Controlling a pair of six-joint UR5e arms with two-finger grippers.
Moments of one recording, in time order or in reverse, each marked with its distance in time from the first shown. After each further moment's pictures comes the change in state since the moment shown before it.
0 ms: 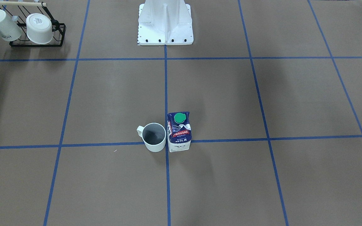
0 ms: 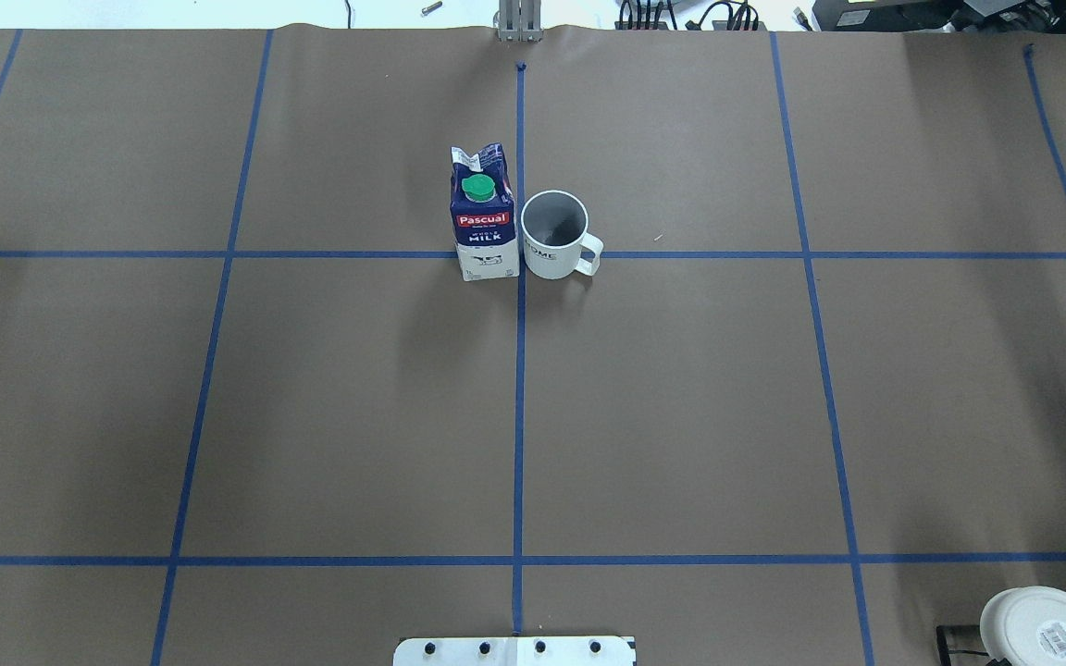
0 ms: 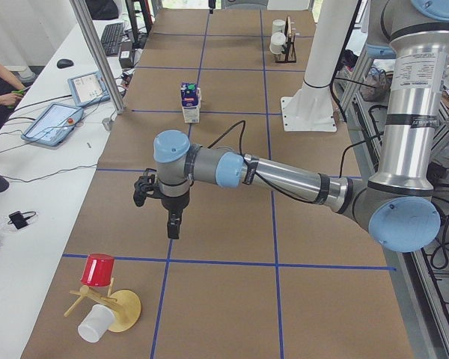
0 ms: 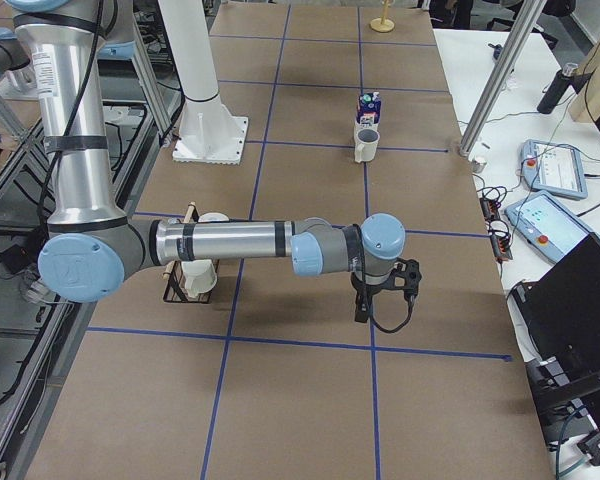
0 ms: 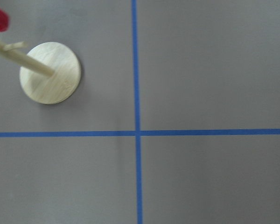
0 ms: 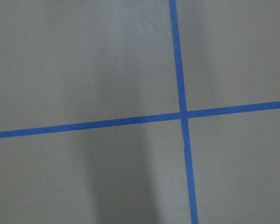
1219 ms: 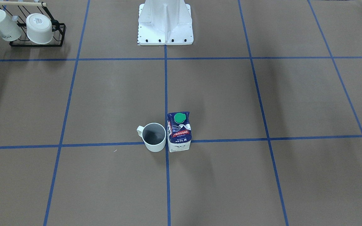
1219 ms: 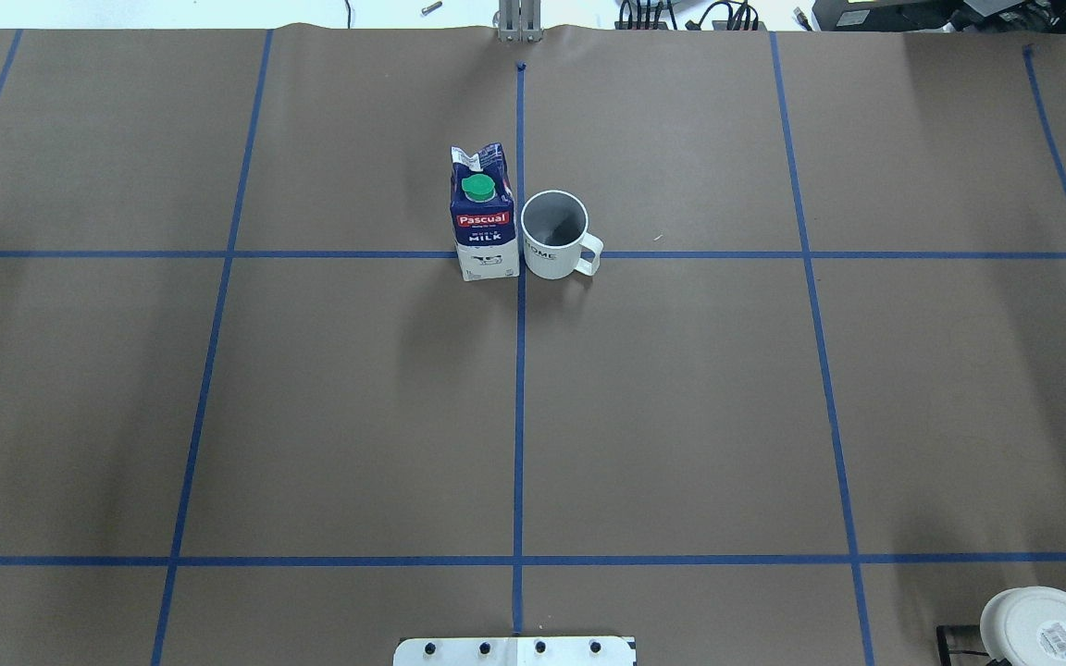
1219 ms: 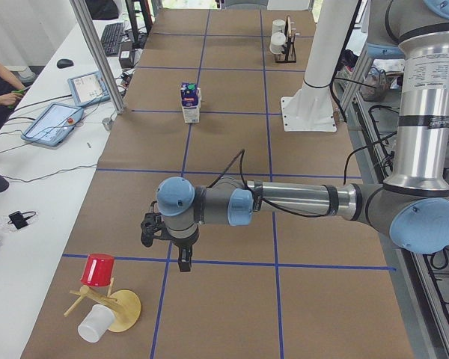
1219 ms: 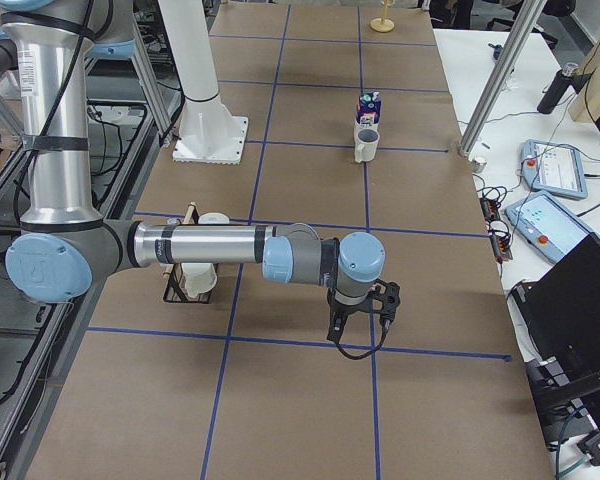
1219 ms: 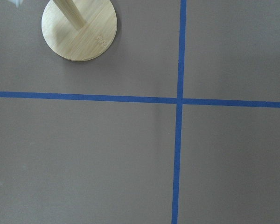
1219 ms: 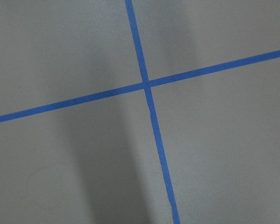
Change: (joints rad) left arm -0.080 0.050 0.113 -0.045 -0.154 0.139; right arm 0.063 -0.041 0.072 -0.172 -0.008 -0.034
